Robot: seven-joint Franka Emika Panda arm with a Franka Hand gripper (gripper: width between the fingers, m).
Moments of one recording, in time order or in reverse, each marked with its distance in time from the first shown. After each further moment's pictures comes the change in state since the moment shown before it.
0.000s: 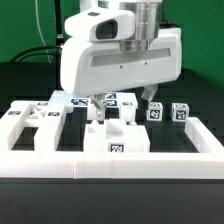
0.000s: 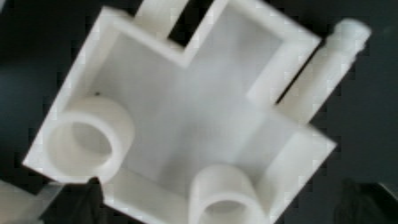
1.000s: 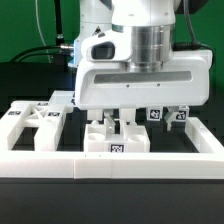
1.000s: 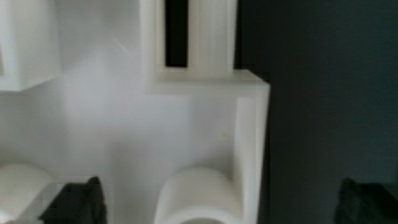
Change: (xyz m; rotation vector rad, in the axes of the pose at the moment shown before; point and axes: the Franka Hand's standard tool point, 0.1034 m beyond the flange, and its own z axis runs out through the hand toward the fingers) arm 0.013 -0.020 0.032 0.043 0.001 0.474
